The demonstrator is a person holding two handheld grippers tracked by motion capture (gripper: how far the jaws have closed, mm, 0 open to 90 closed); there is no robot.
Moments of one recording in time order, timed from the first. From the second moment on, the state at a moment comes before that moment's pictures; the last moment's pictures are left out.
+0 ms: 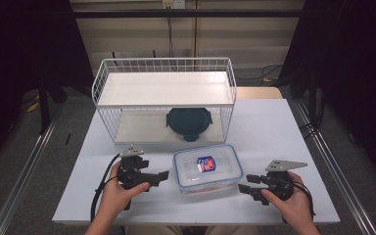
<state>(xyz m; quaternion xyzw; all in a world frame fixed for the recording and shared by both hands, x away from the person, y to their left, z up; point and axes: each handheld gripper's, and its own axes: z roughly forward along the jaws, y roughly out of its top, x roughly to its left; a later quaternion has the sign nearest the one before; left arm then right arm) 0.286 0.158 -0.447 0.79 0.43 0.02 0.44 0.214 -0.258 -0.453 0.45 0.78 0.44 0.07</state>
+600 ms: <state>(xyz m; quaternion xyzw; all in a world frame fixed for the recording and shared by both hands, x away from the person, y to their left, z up) 0.272 0.137 -0.449 0.76 0.43 -0.03 0.49 0.234 -0.269 -0.448 0.48 0.71 0.51 0.09</state>
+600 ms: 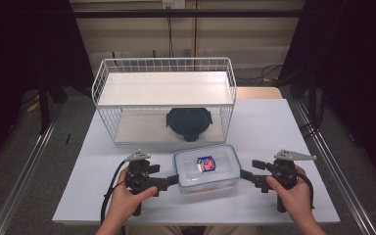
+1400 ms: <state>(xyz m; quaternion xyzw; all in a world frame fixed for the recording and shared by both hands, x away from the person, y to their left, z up) 0.268 0.117 -0.466 0.69 0.48 -0.09 0.54 0.257 -0.256 -0.459 0.56 0.59 0.58 0.03</state>
